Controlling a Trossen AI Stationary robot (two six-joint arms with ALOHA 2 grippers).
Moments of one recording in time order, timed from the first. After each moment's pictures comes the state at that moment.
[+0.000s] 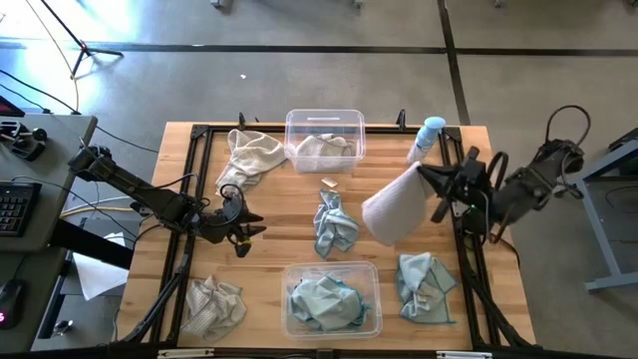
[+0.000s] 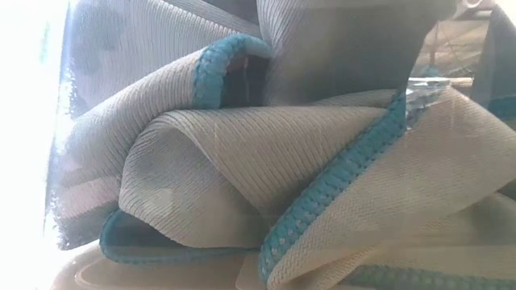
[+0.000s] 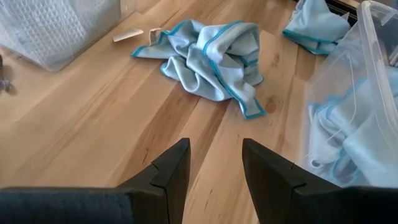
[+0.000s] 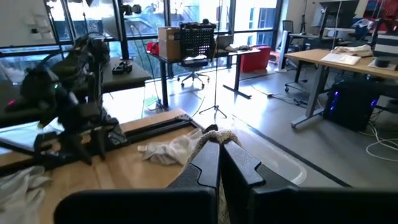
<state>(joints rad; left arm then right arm) -0.46 0.92 0.59 -0.41 -0.56 -0.72 0.64 0.86 1.13 -0.55 1.19 0.27</state>
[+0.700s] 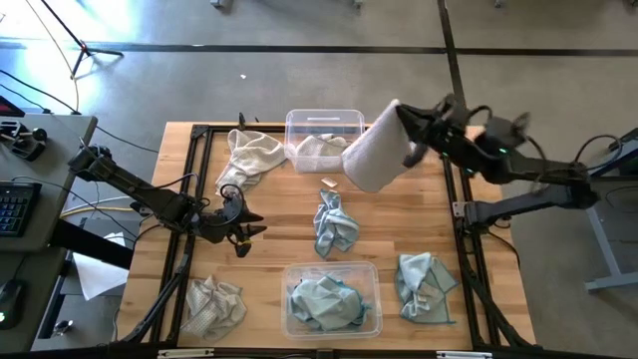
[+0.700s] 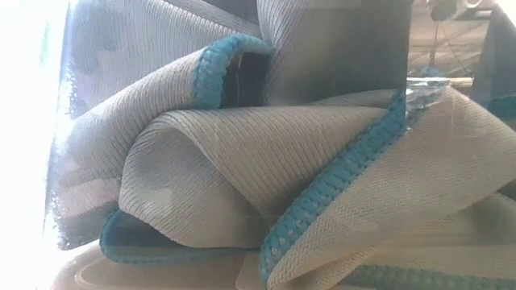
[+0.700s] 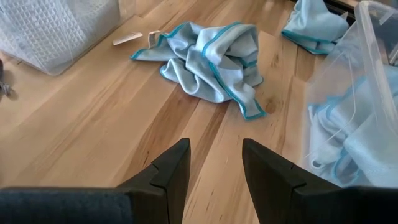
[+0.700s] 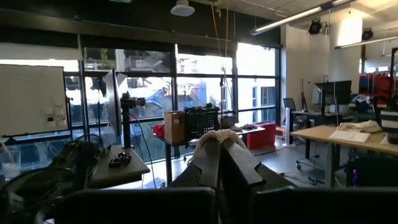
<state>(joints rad) -0.46 0.92 0.59 -0.40 -0.57 -0.70 -0.05 0.97 1.13 0.16 0.47 -0.12</state>
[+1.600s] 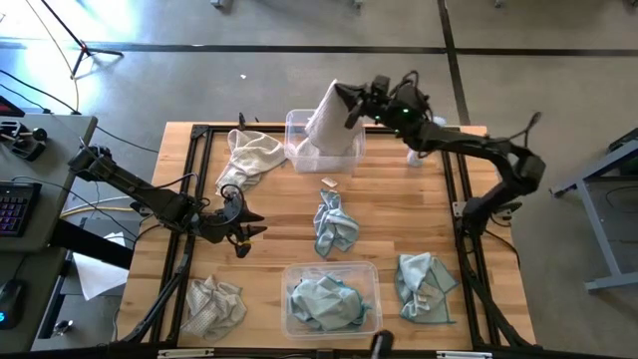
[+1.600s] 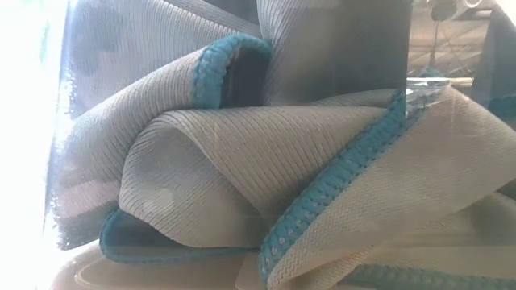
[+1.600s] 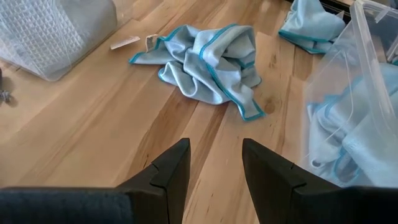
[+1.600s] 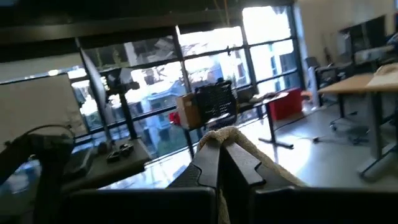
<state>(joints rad) -0.46 0.92 0.59 -0.40 -0.57 -0.67 -0.54 1.54 1.13 0.63 -0.07 0.24</state>
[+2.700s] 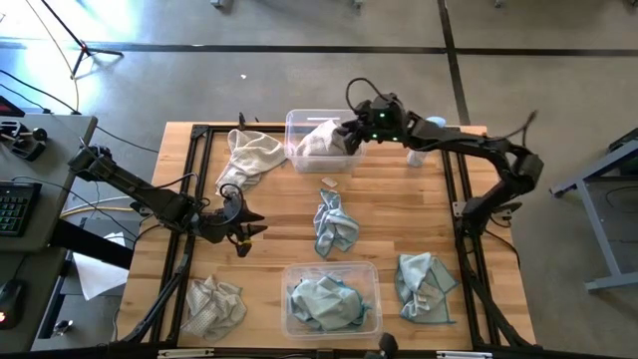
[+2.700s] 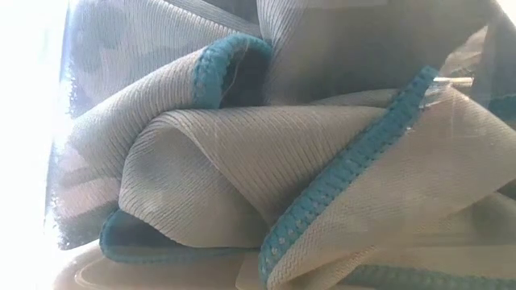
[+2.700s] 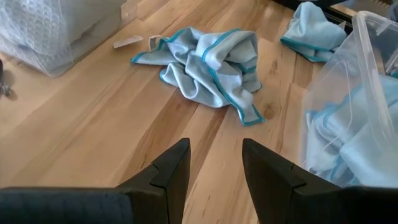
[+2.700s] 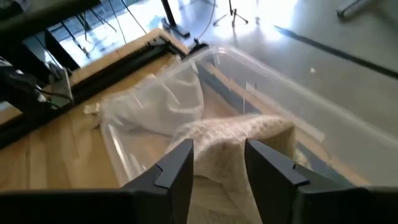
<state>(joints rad) -0.46 0.92 0.59 -0.39 -0.58 -0.72 -0.56 1.57 1.13 -0.03 -0.12 0.20</state>
